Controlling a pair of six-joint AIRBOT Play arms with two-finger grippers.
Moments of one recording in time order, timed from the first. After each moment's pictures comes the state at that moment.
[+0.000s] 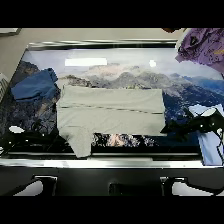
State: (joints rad) left arm 0.34 -1.24 0.51 0.85 -1.09 -1.41; right arm -0.41 -1.45 0.88 -1.06 1.31 1.41
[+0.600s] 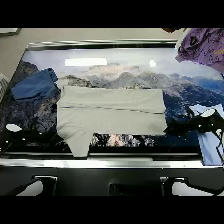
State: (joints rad) left arm 0.34 -1.19 0.56 0.92 -1.15 -1.45; right arm -0.41 -1.43 0.87 -1.05 1.22 1.39
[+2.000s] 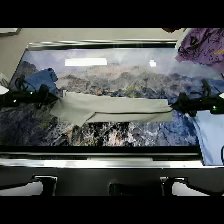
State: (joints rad) left arm 0.24 -1.46 1.23 0.75 -1.12 -1.58; right arm -0.40 -1.40 1.18 -0.88 1.24 1.42
